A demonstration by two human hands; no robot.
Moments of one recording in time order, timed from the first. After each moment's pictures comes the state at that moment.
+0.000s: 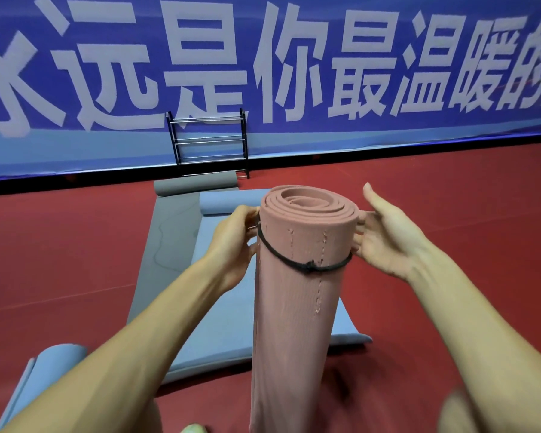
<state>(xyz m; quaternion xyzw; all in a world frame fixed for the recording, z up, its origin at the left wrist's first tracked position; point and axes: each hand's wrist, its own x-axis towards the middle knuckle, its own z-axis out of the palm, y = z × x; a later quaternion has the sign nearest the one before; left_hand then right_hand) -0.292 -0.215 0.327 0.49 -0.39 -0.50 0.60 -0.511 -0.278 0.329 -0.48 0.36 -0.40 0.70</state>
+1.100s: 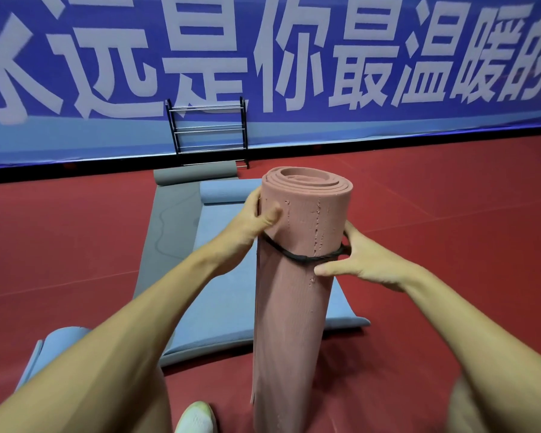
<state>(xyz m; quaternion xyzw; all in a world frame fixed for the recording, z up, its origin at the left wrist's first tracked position) -0.272 -0.217 0.303 0.43 -0.64 -0.42 0.48 -0.505 -0.255 0.281 -0.76 0.37 -0.26 0.47</state>
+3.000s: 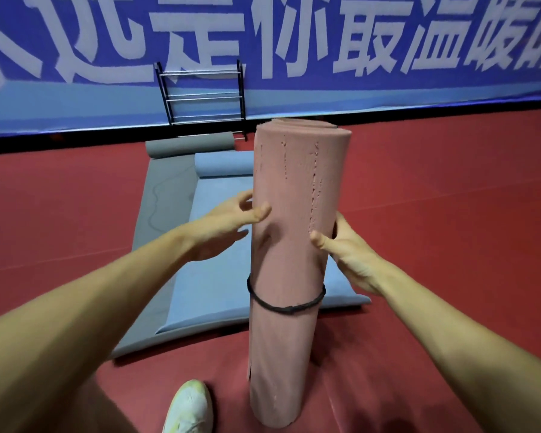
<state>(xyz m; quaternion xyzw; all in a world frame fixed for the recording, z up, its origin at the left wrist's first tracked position) -0.245 -0.234 0.266 0.52 -0.58 -0.51 0.36 -0.469 -0.265 0.223 -0.61 0.37 -0.38 0.59</state>
